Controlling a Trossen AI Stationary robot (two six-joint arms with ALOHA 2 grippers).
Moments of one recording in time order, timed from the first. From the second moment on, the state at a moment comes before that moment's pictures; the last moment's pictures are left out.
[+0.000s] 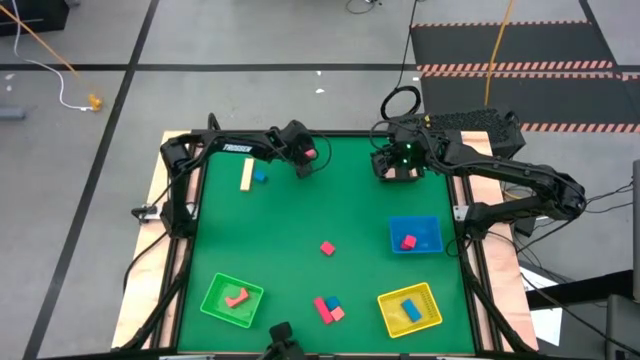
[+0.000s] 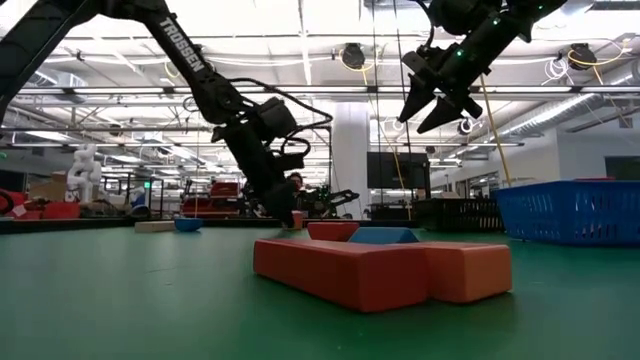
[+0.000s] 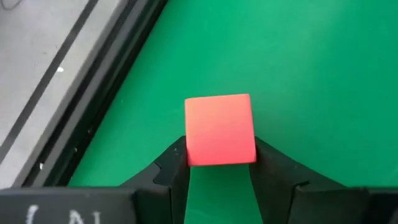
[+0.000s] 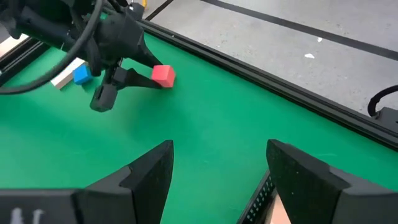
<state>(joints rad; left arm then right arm) 0.59 1.98 1.16 -0.09 -0.05 0.24 -0.47 1.18 0.87 -0.37 0.18 0.43</state>
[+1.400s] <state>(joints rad) -0.65 1.42 0.95 -0.71 -0.04 -1.12 0.00 1.22 0.72 0.15 0.00 0.59</state>
